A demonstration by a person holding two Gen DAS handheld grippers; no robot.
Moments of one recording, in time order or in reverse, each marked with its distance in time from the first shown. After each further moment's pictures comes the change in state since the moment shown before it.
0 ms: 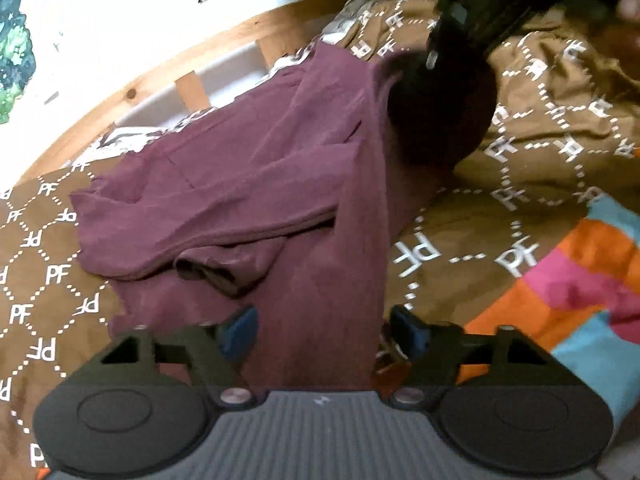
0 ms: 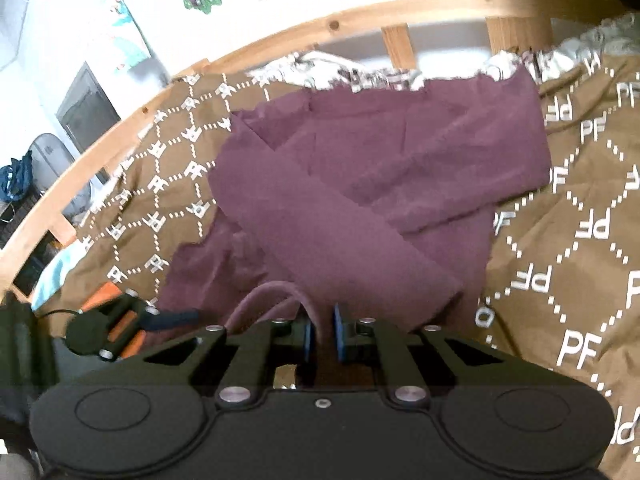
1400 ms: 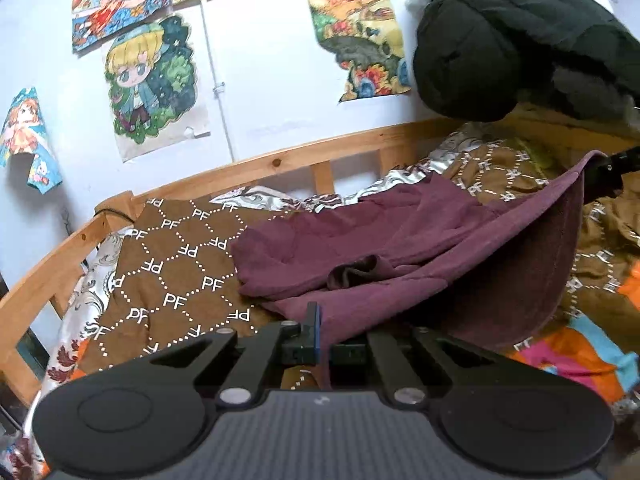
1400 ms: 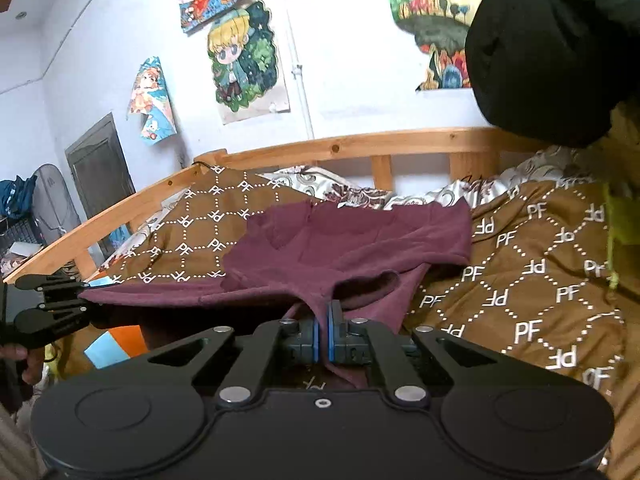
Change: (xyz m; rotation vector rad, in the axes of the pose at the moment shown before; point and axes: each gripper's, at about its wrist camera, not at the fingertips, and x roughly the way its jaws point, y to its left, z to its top) left arm -0.188 0.077 -0.025 -0.254 -0.260 0.146; right arm -0.159 0.039 -0.055 -0.116 -0.301 -0.094
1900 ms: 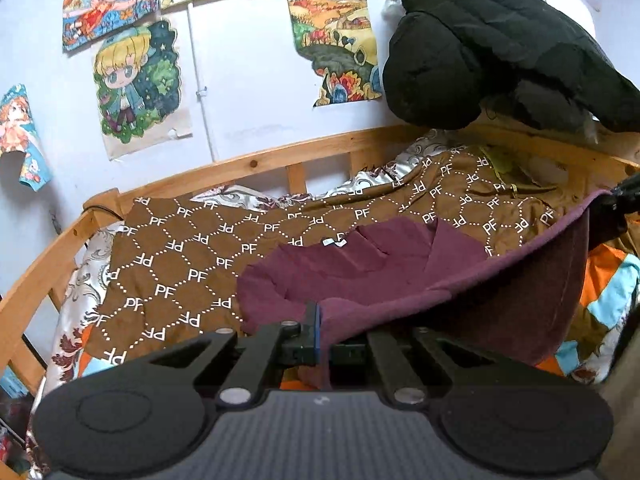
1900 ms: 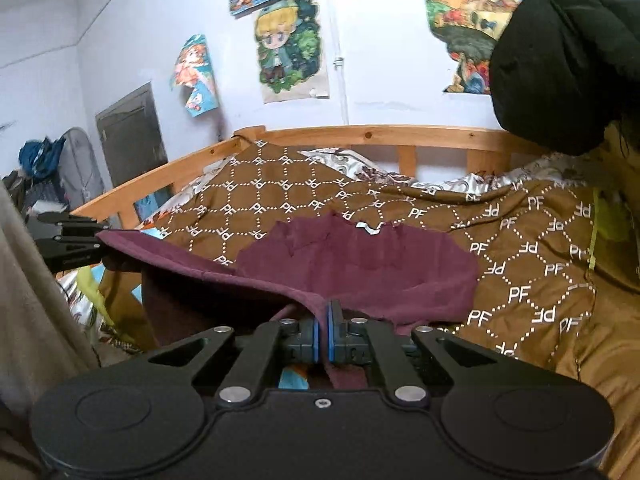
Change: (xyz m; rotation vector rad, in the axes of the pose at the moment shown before) left arm -0.054 -0.001 0.009 -0.027 0.027 -0.084; right arm -0.074 0.034 -0.034 -0.051 0.045 0.032
